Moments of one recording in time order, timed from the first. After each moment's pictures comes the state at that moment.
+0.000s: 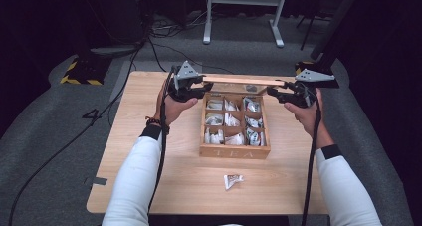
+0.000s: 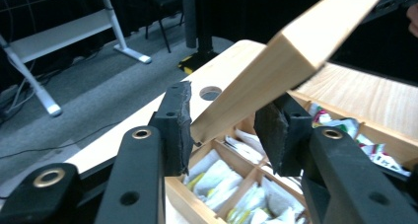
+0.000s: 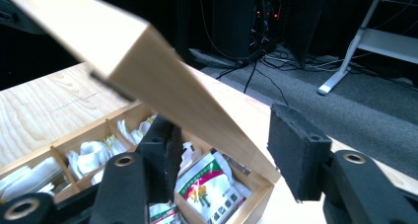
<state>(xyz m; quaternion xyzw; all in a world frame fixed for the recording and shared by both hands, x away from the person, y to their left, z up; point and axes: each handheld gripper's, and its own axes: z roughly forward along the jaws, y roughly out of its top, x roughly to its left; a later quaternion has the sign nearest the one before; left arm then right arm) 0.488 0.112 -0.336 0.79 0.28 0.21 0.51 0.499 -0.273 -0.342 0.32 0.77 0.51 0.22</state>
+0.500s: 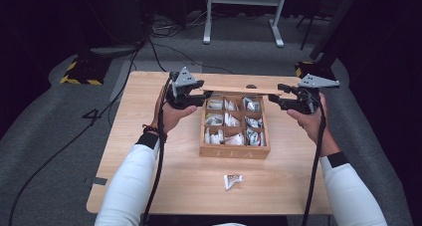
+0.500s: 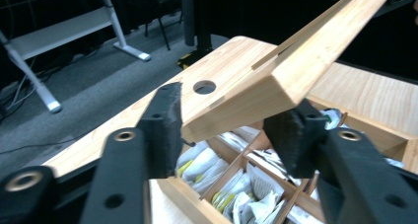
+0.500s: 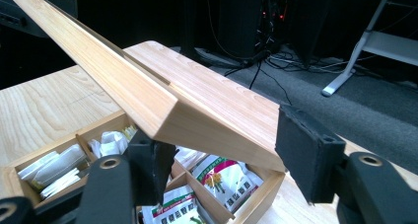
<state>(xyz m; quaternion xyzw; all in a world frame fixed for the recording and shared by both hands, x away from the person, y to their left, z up) 0.467 0.113 -0.334 0.79 0.28 0.22 0.50 0.475 -0.274 -0.337 0.31 0.77 0.51 0.22</state>
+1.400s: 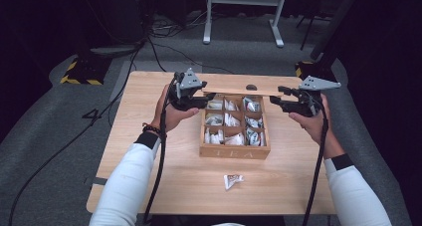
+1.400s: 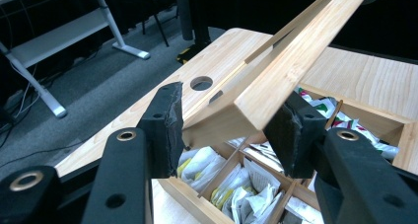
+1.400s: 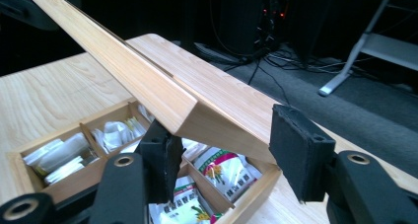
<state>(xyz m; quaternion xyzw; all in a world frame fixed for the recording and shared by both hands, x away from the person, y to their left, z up) 0.459 0.104 -0.328 0.81 0.25 0.23 0.48 0.466 -0.275 -0.333 0.30 0.78 0.50 0.23</state>
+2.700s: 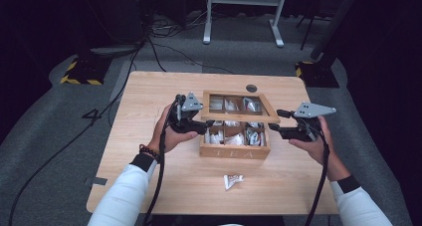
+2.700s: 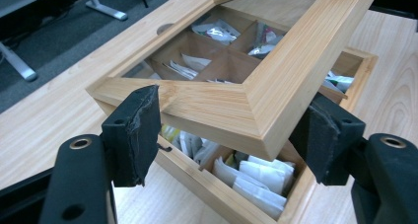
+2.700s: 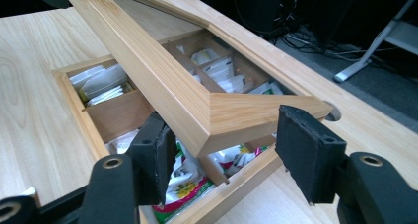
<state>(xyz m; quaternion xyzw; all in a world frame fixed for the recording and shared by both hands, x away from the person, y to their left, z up) 0.420 0.102 -0.368 0.84 0.27 0.18 0.43 0.415 -0.273 -0.369 0.26 0.82 0.46 0.22</state>
